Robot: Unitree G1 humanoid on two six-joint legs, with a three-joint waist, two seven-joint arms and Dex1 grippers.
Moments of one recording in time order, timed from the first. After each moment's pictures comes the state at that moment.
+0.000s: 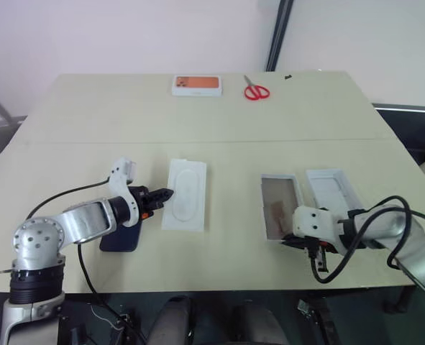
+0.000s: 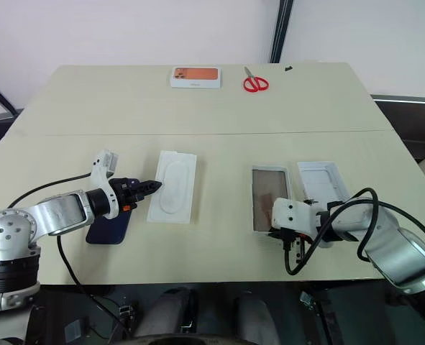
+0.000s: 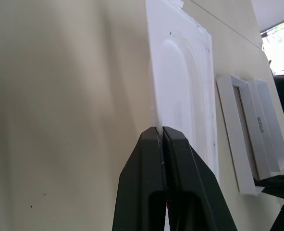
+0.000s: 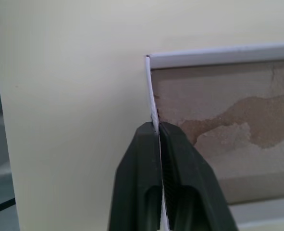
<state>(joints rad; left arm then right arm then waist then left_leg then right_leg) -0.31 0.57 0.25 -0.20 -1.61 1.19 0.29 -0.14 -1.10 0.19 -0.48 0.21 0.55 1.07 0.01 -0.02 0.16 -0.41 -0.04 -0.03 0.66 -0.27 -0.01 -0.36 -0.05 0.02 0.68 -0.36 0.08</state>
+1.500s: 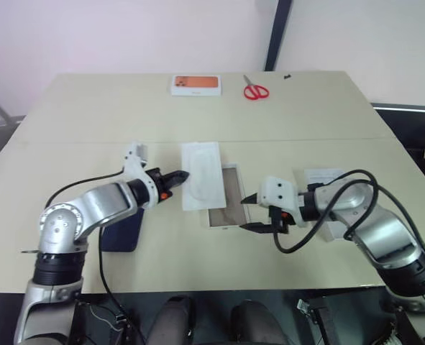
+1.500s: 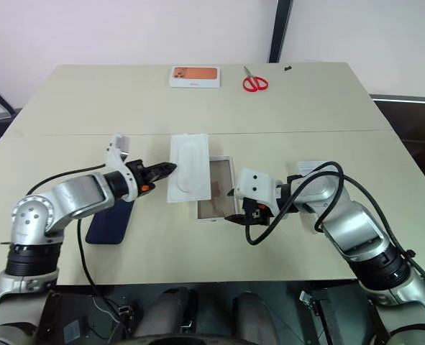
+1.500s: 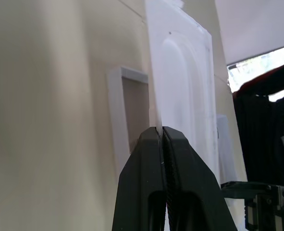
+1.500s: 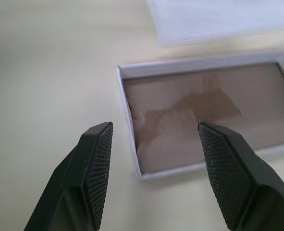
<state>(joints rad) -0.44 0.50 0.06 -0.17 -1.91 0.93 0.64 -0.44 -0.78 0.25 -0.44 0.18 0.68 1.11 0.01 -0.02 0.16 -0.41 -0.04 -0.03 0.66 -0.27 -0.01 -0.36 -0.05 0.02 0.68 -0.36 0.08</state>
